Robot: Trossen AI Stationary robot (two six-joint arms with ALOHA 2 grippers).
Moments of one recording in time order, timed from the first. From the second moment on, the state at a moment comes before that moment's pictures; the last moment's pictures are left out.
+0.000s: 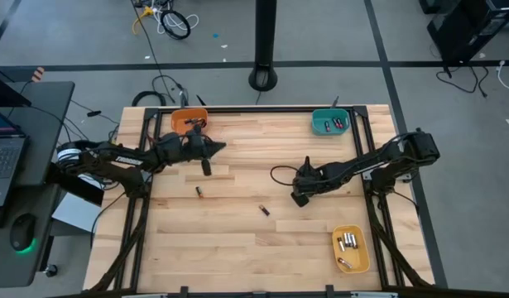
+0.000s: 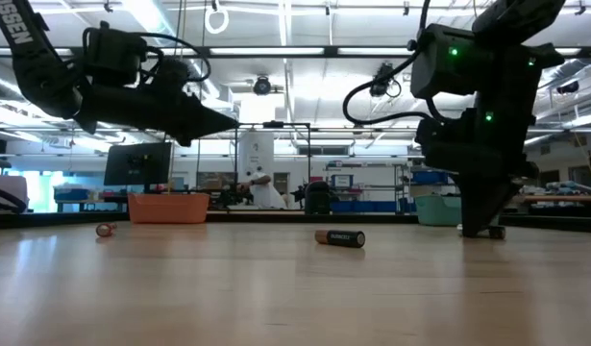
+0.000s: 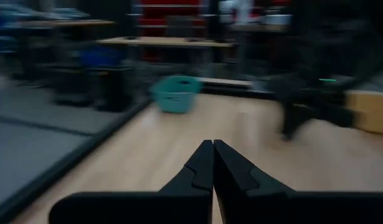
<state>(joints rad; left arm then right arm) 0.42 1.28 0.22 1.03 0.15 -0.01 0.11 1.57 0.74 -0.61 0.22 1.01</state>
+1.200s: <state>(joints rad) 0.38 1.28 0.25 0.95 0.31 0.08 0.79 1.42 0.91 -0.85 -0.23 2.14</state>
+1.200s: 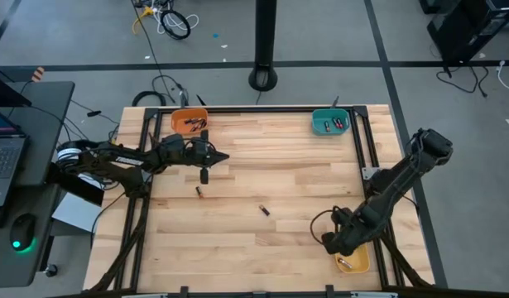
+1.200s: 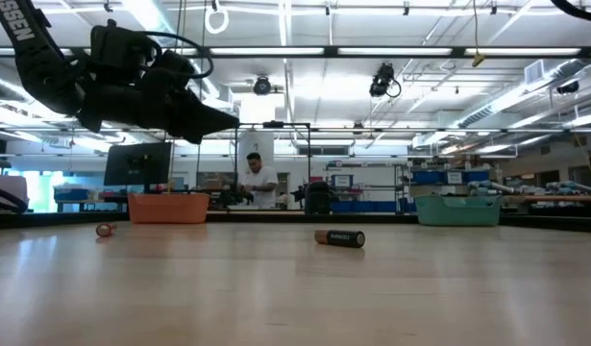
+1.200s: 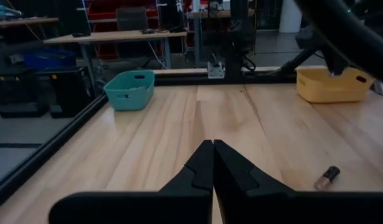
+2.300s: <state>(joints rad) 0.38 1.28 0.27 0.89 0.27 0.04 0.77 1.46 0.99 -1.09 -0.22 1.90</state>
